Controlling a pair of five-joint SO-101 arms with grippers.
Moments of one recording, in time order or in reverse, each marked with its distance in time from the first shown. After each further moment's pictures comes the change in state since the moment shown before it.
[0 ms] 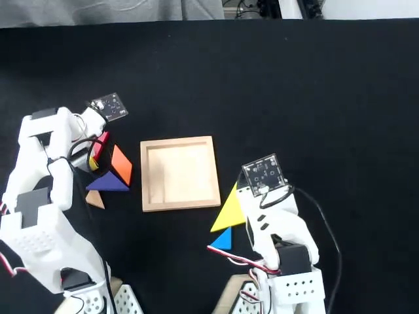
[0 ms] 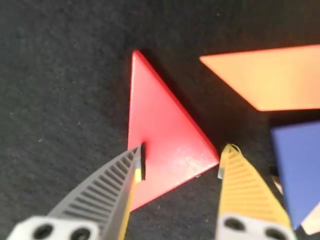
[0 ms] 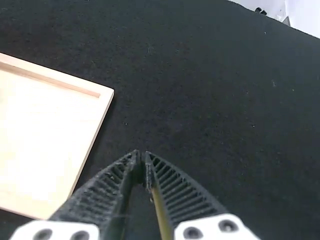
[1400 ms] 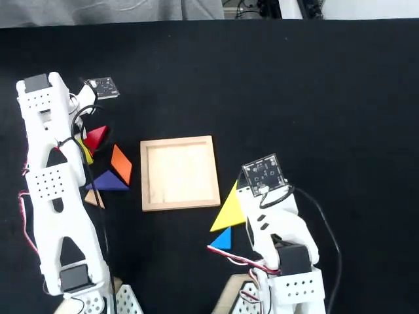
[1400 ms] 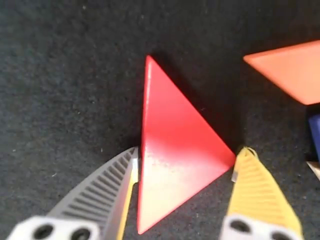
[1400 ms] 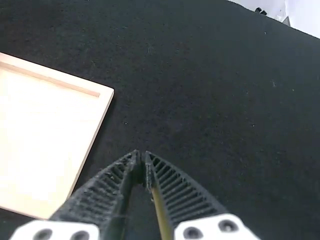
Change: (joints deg) left arm -2.2 52.8 -86.1 47.4 -5.9; right arm 0.0 0.0 0.0 0.0 0.0
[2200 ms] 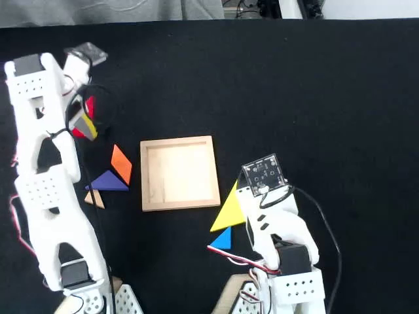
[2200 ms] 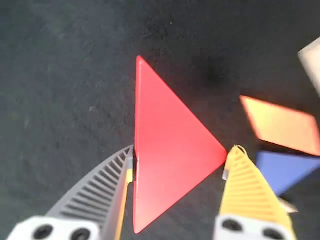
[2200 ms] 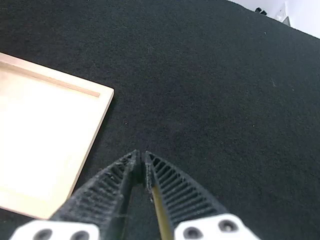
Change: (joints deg) left arm 2.8 -26.4 18.0 -0.3 29.9; right arm 0.0 0.0 0.0 0.0 0.0
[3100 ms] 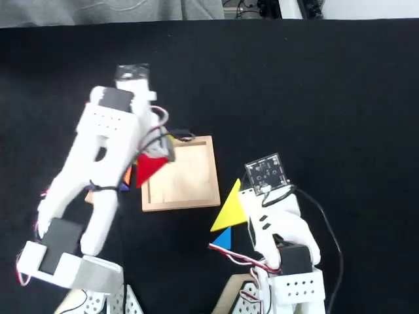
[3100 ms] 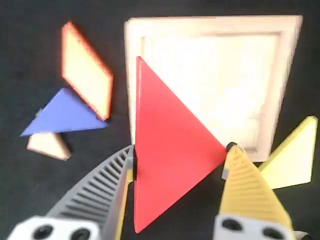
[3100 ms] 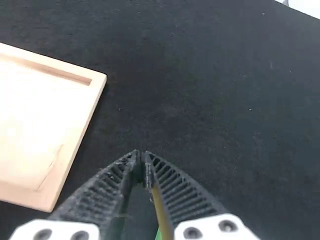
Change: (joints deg) left arm 31.2 -45.9 59.4 -12.7 69.2; right arm 2.0 0.0 0.0 2.7 0.0
